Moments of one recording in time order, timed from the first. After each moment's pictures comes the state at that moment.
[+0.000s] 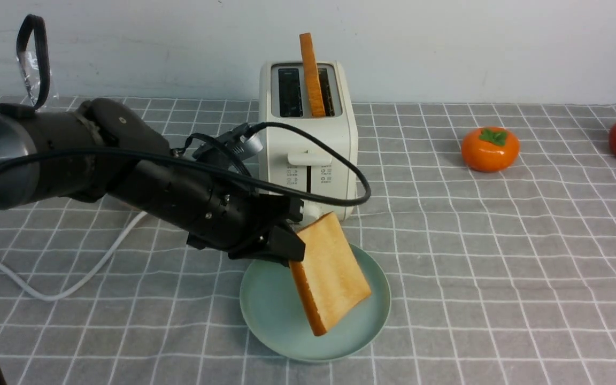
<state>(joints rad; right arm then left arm) 0.02 0.72 -0.88 0.53 0.94 -0.16 -0.31 1.77 -1.20 -0.91 0.74 0.41</state>
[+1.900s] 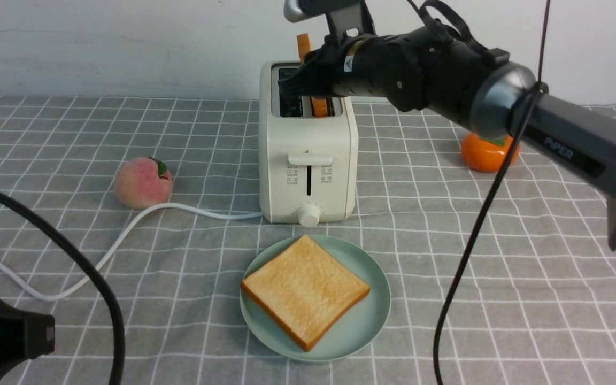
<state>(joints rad) 0.50 2.19 -2.06 -0.14 0.34 0.04 -0.31 0.72 -0.71 -0.10 0.84 -0.40</state>
